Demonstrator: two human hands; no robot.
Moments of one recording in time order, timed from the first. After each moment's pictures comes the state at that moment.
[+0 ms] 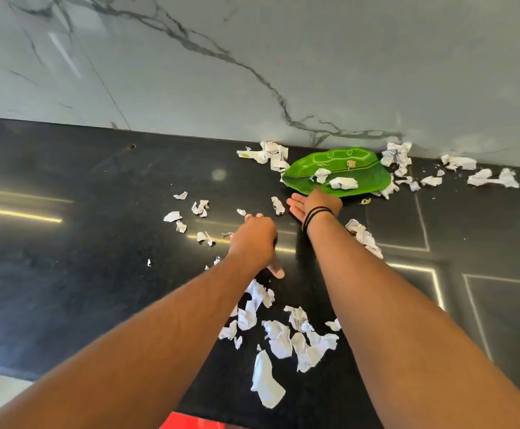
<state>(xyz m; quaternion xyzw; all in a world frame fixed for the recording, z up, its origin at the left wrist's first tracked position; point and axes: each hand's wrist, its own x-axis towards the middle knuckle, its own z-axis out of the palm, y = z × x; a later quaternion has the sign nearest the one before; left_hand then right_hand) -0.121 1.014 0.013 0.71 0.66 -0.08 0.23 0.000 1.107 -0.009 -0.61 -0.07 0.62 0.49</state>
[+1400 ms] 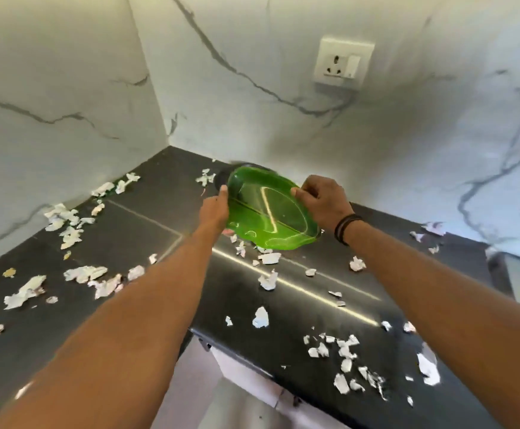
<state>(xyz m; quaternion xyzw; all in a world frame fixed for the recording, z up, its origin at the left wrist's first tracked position) 0.238 0.781 0.121 0.73 0.36 0.14 0.56 0.303 0.556 0.176 -0.87 -0.25 -0.03 0.41</state>
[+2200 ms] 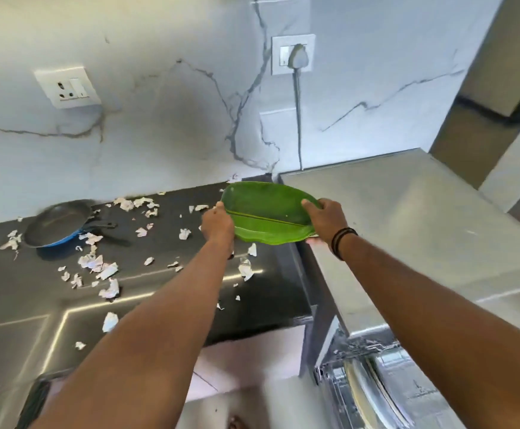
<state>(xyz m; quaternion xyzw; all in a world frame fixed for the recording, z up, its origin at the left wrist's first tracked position) 0.203 0.353 0.119 0.79 0.21 0.04 0.57 0.127 0.147 0.140 -0.75 0.23 -0.05 0.62</state>
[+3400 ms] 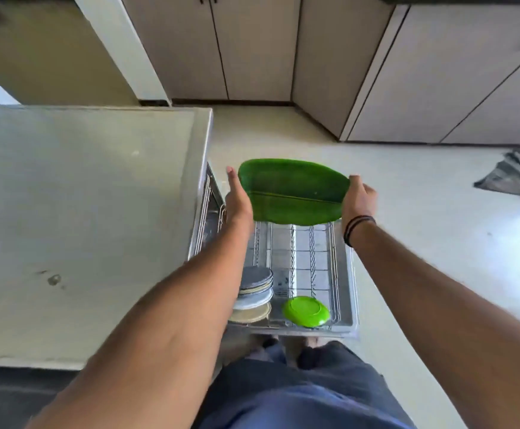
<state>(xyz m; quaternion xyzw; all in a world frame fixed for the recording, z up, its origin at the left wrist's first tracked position) -0.065 -0.139 -0.087 0.68 -0.10 -0.55 0.47 -0.273 -0.118 -0.003 -0.21 0.79 -0.43 0.38</state>
